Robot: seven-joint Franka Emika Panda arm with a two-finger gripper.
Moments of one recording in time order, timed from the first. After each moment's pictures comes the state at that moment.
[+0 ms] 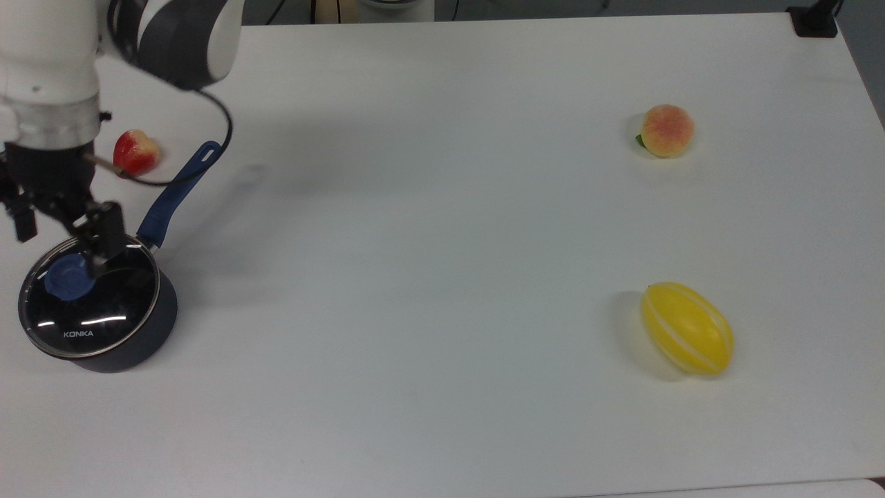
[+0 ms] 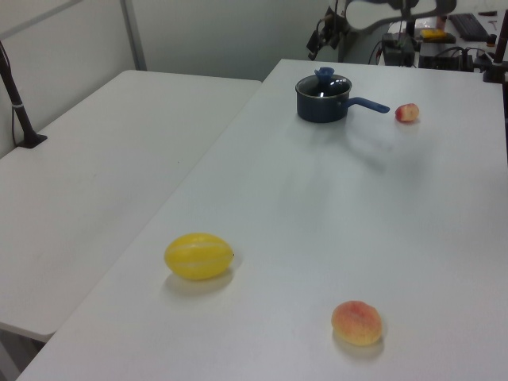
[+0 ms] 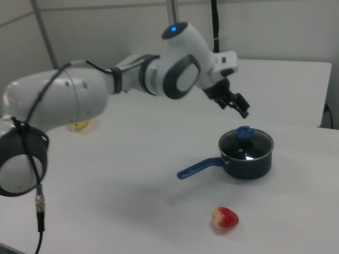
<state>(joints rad) -0.18 0.64 -0.15 -1.16 -0.05 2.31 0.12</state>
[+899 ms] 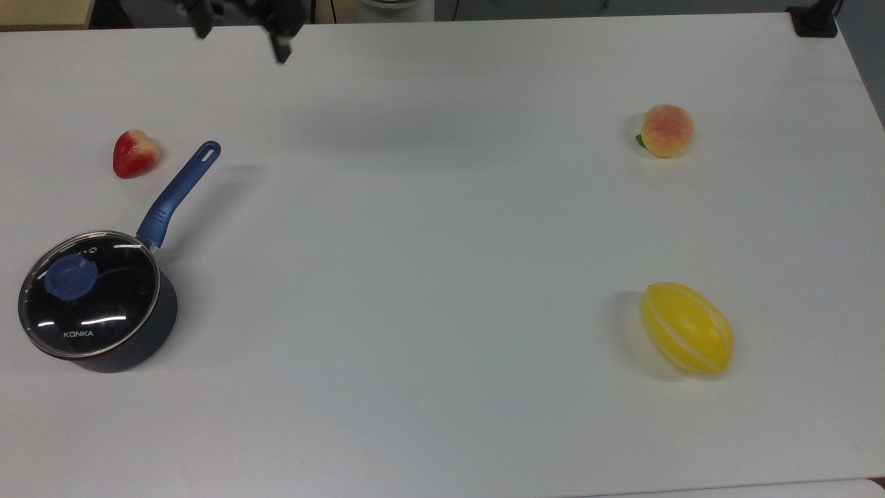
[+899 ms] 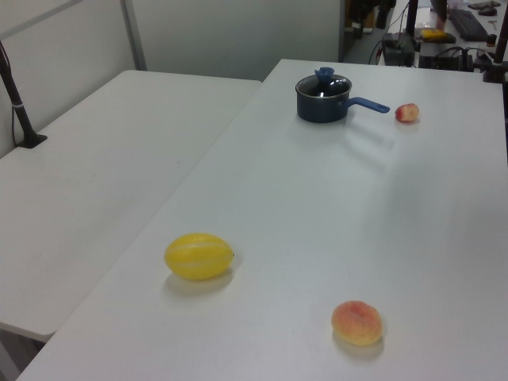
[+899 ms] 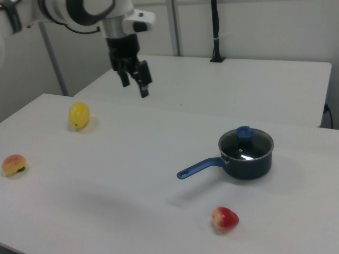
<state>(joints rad) -0.02 0.18 -0.08 -1.33 0.02 1.60 0.21</state>
